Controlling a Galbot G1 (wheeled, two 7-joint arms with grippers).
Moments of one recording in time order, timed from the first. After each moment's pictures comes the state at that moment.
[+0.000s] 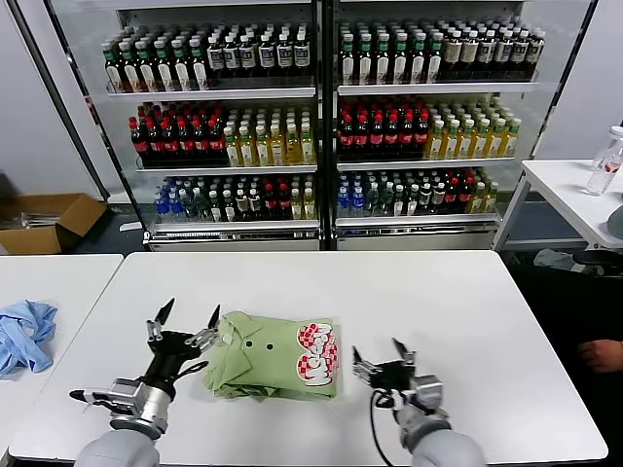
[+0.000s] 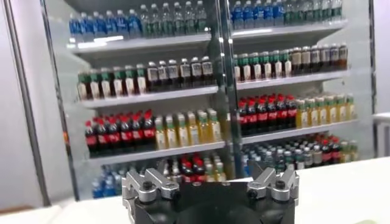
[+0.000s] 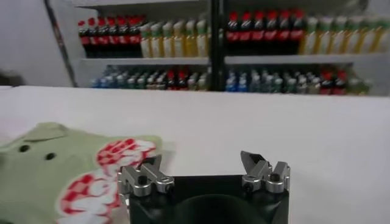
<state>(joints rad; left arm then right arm) 1.44 -1.25 -0.59 -2.11 -0.19 0.22 0.01 -1.29 1.22 0.16 2.09 0.43 -0.56 0.31</state>
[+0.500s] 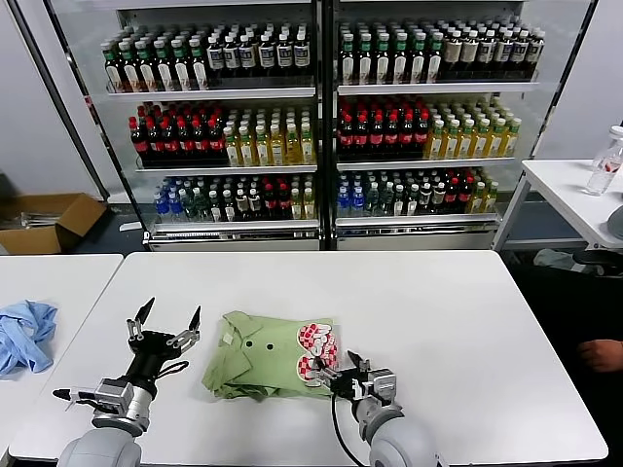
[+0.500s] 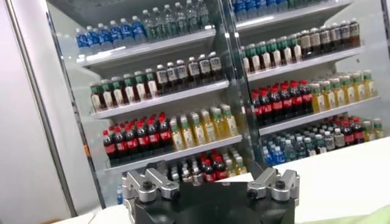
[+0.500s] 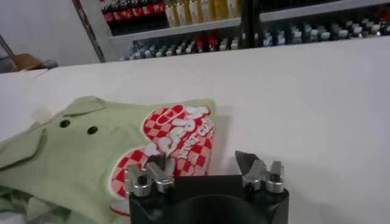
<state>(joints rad) 1.43 -1.24 -0.66 -2.05 -0.13 0.17 0.05 -1.19 1.29 0.04 1.94 0.52 -0.57 0.31</state>
